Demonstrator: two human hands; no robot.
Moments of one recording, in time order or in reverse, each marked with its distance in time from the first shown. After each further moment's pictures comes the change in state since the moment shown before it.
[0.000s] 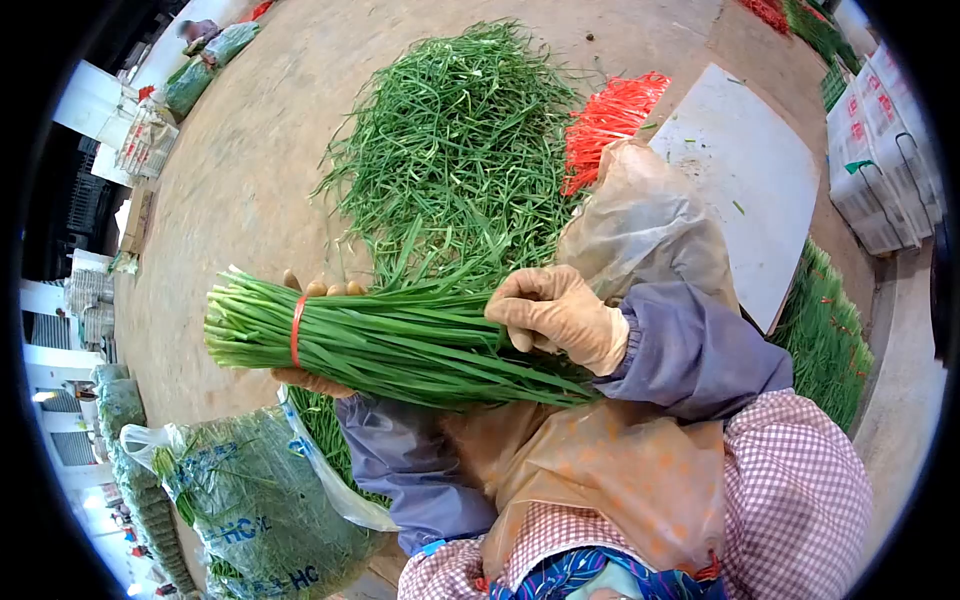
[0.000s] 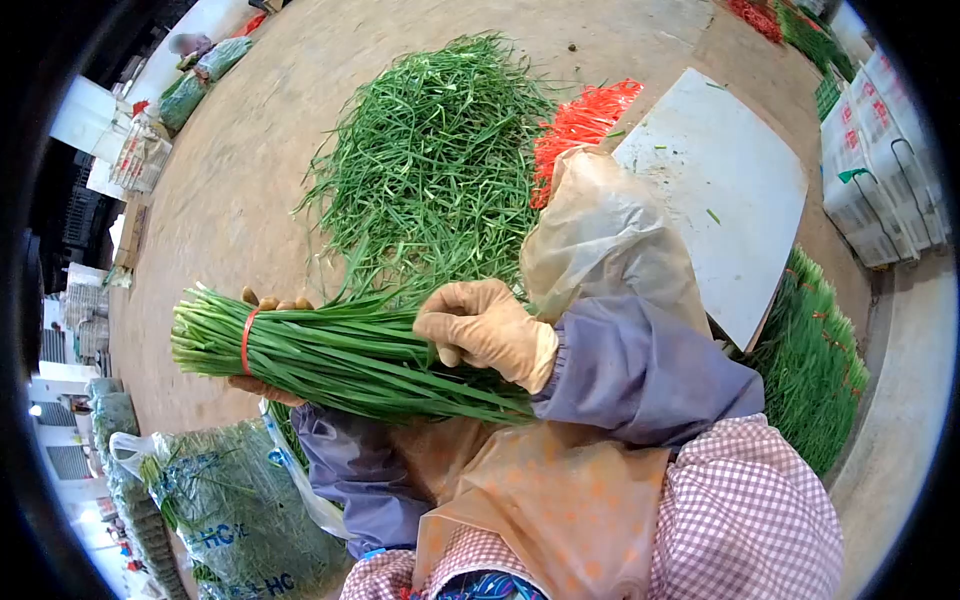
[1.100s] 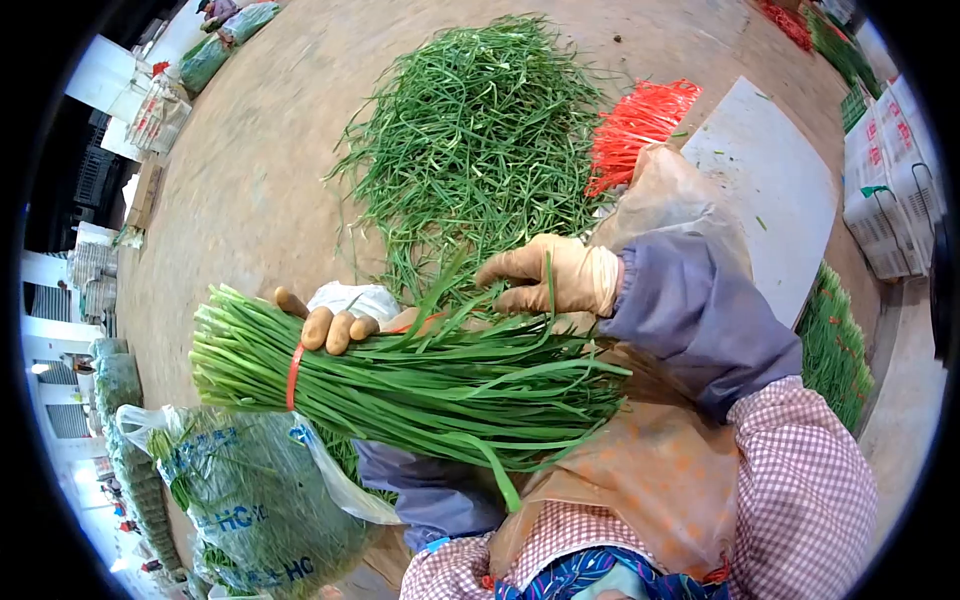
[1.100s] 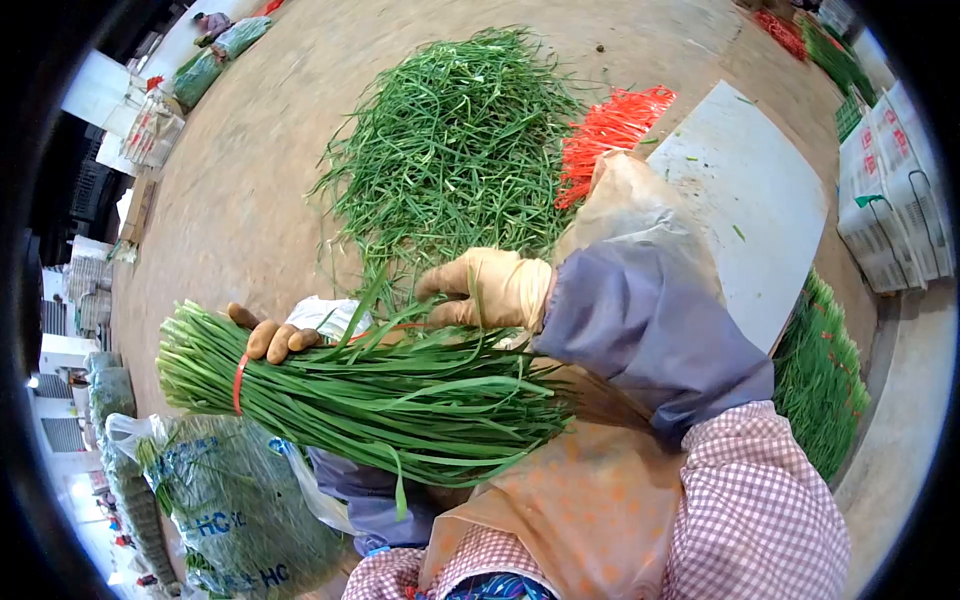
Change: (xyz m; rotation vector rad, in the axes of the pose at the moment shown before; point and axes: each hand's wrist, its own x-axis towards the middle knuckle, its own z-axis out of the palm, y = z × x) left_hand 0.006 0.034 -0.006 -0.361 -0.173 -0.294; right_hand 0.076 -0.012 -0.027 -0.982 -0.377 -0.350
